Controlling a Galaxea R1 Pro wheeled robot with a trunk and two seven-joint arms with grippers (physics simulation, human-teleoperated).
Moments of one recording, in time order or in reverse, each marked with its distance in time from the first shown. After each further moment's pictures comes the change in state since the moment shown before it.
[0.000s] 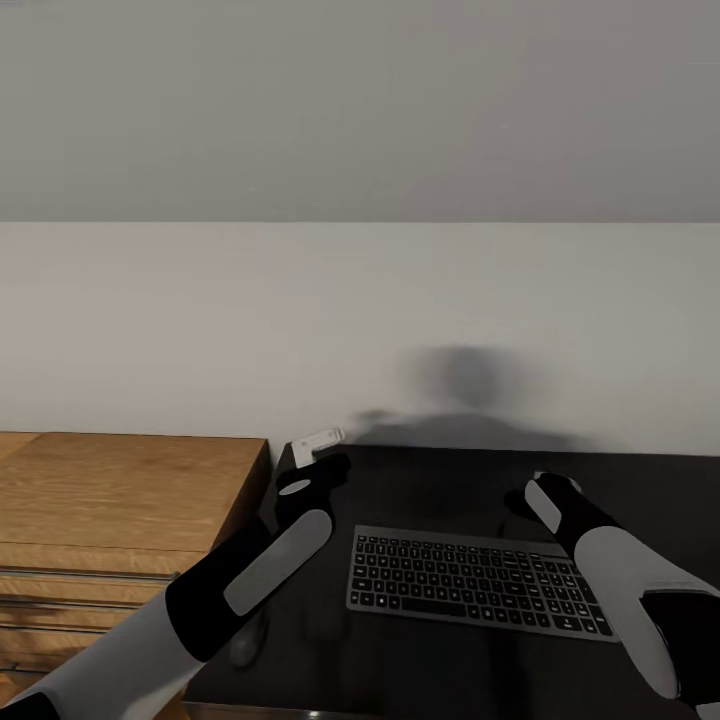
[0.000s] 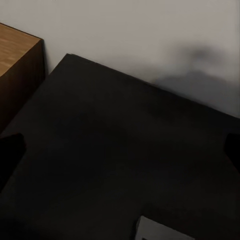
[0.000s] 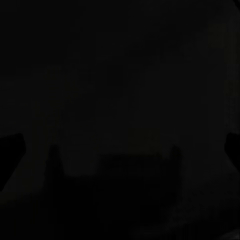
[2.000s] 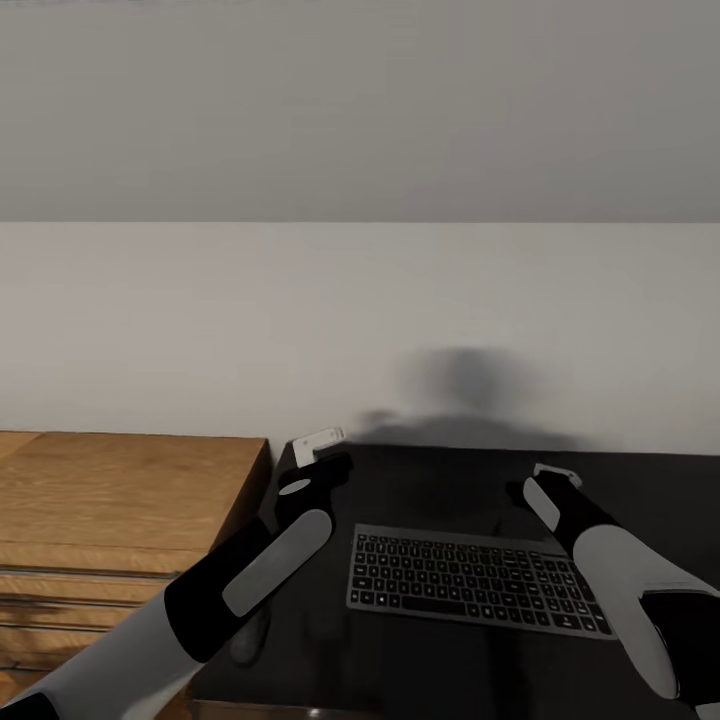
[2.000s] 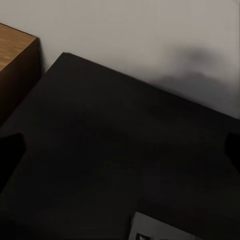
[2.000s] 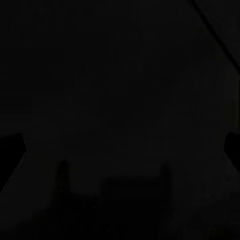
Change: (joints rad) left arm 0.000 0.000 0.000 -0.016 0.009 0.002 0.000; right arm 0.000 0.003 0.006 -0.018 0.007 -0.081 -0.011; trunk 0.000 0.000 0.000
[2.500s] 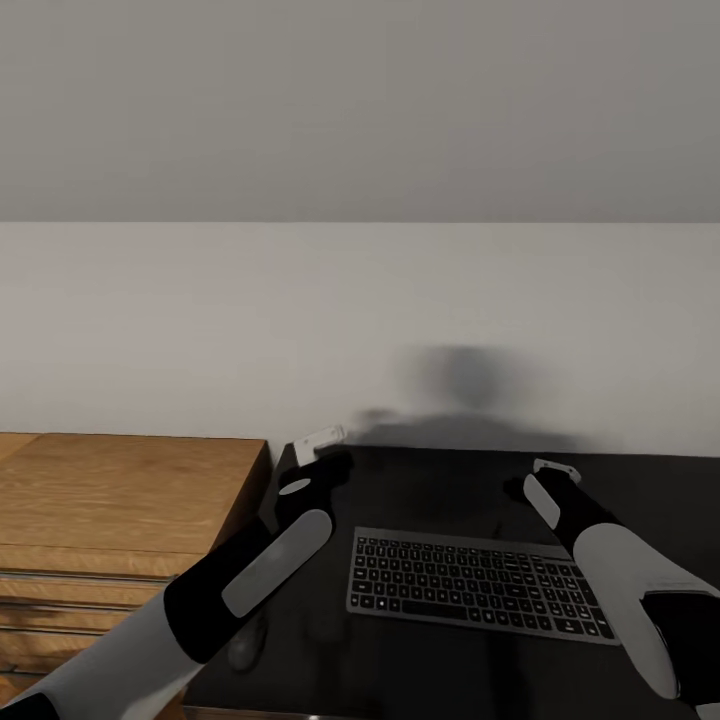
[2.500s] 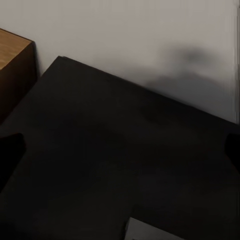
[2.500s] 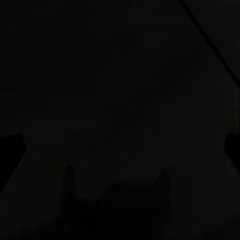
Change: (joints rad) left arm 0.000 -0.002 0.000 -0.013 -0.003 0.000 0.000; right arm 0.000 -0.002 -0.001 -0.027 0.000 -0.002 0.007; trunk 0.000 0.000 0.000
